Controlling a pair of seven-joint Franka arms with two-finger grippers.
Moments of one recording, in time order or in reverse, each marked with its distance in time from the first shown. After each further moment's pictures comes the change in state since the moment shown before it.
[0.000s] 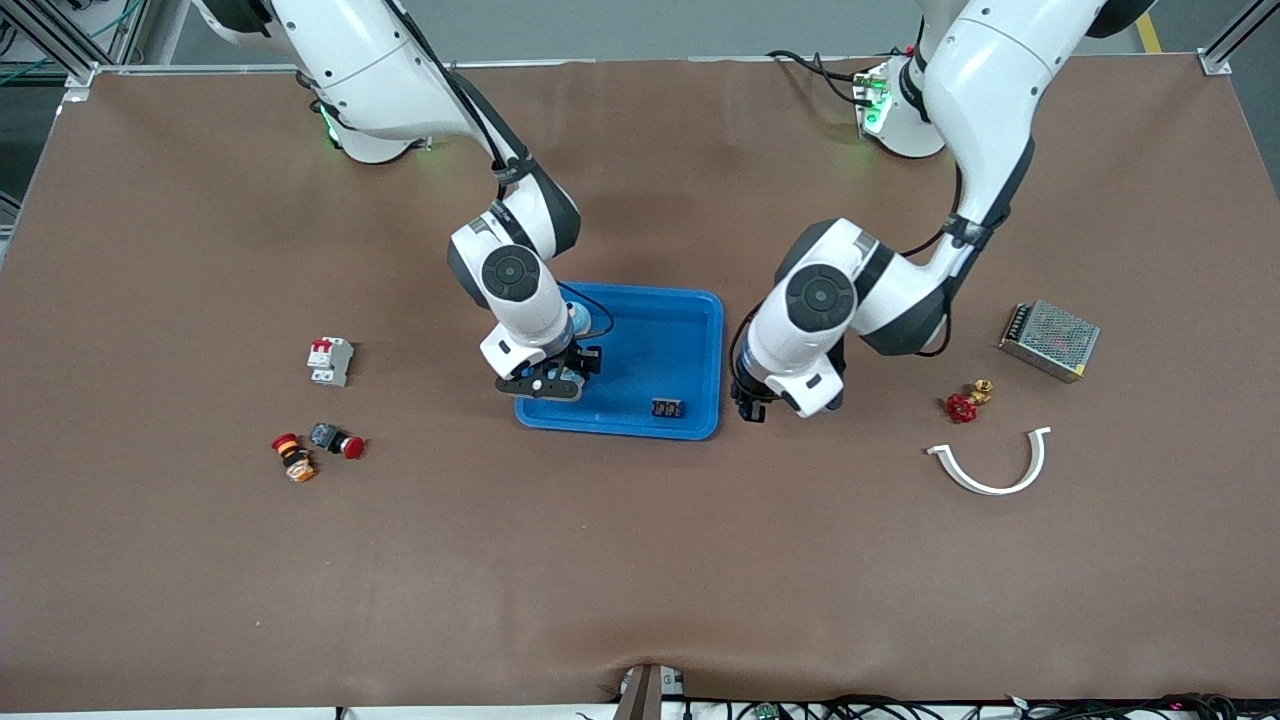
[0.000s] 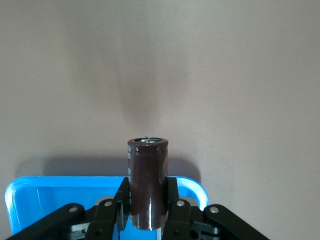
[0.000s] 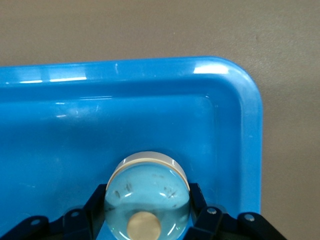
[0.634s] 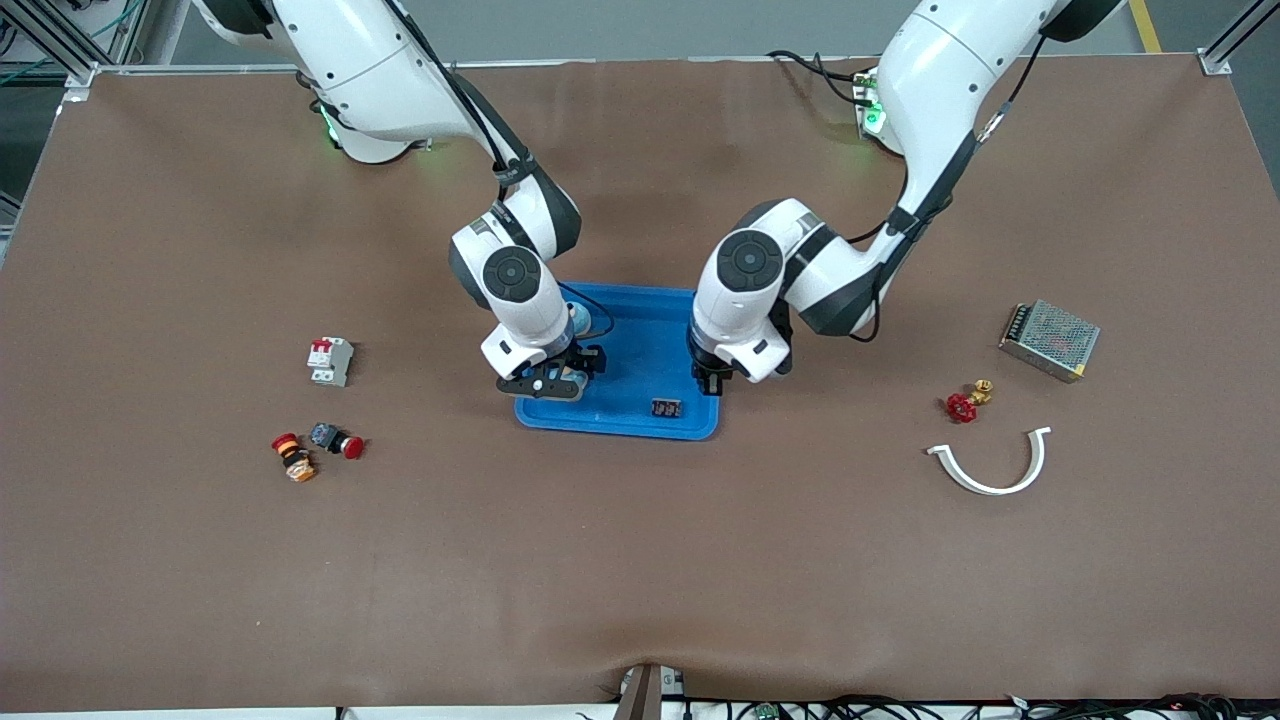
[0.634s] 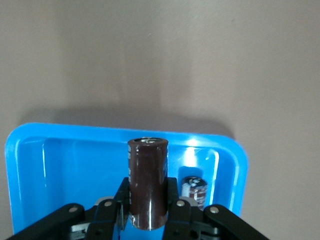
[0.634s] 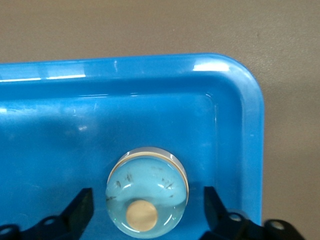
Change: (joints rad) left arm -0.117 0.030 0.003 -0.018 0.064 0.059 -0.229; right arm 0.000 0.003 0.000 0.002 0.000 0.000 0.000
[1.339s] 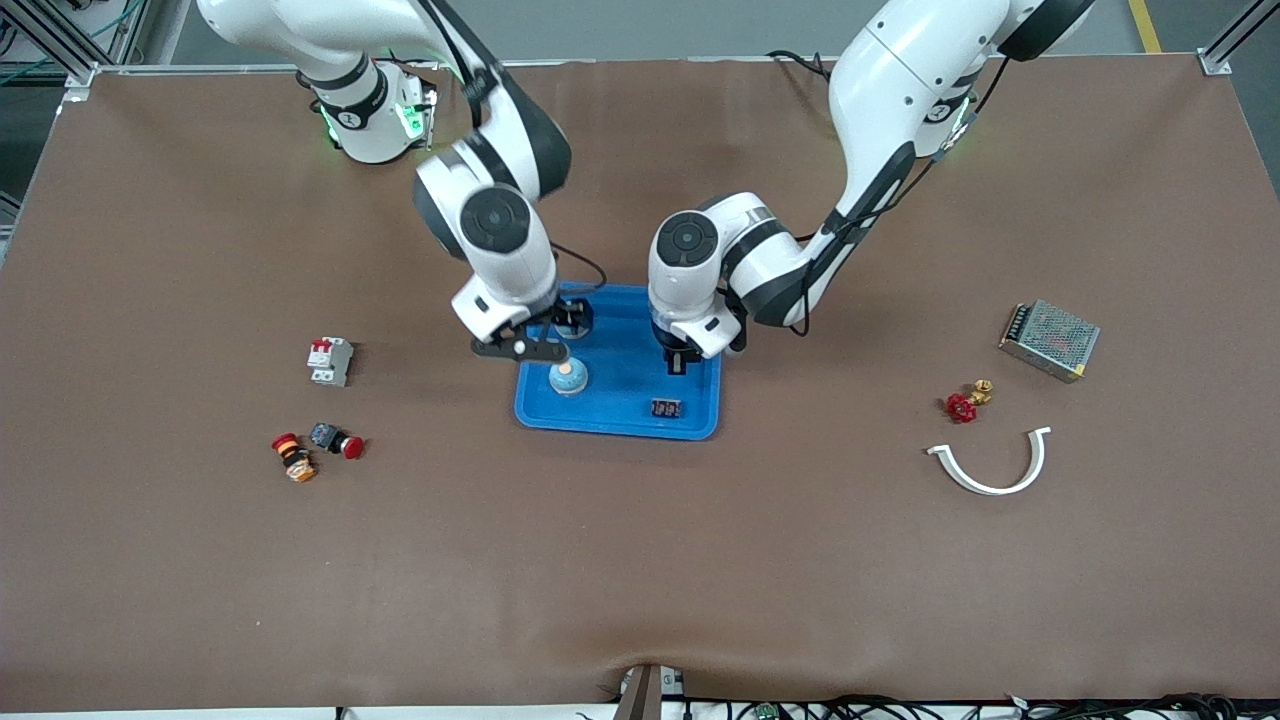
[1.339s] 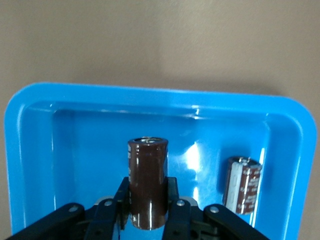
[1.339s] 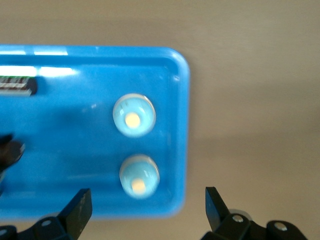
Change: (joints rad) left arm -0.096 0.069 0.002 0.013 0.105 0.032 -0.160; right arm 0.004 -0.328 0.000 0.050 -0.001 -0.534 -0.047
